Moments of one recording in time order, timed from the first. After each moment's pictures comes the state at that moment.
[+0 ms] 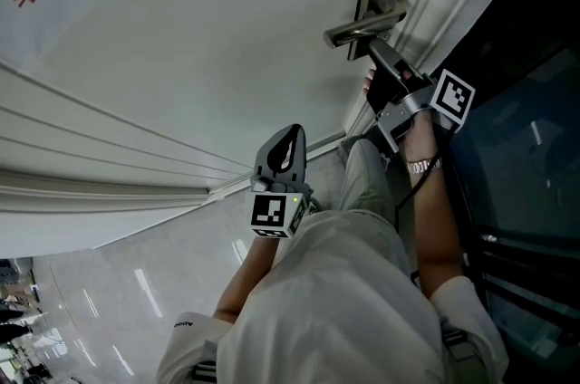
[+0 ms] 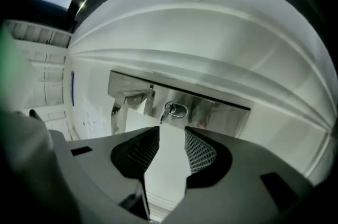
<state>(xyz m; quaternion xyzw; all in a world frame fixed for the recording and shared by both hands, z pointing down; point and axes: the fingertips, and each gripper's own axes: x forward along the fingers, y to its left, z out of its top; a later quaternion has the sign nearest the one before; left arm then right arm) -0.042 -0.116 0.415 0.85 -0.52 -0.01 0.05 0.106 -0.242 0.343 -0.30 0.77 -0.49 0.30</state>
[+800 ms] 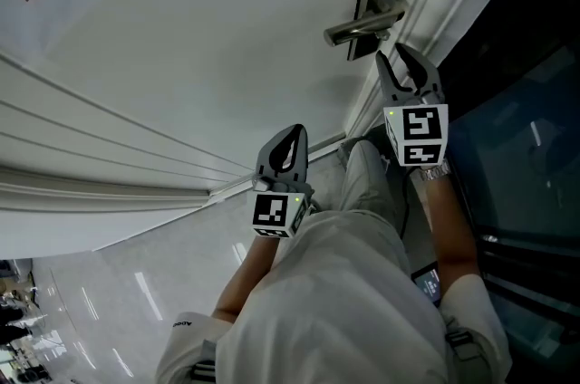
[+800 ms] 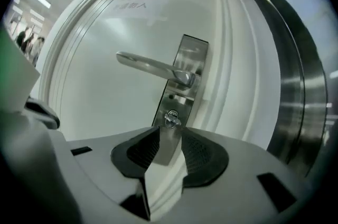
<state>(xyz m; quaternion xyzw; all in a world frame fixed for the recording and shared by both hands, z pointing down) -0.039 -0.112 0.412 0.86 -0.51 -0.01 0.04 0.119 -0.219 0.334 -0.58 0.79 0.09 -0.16</state>
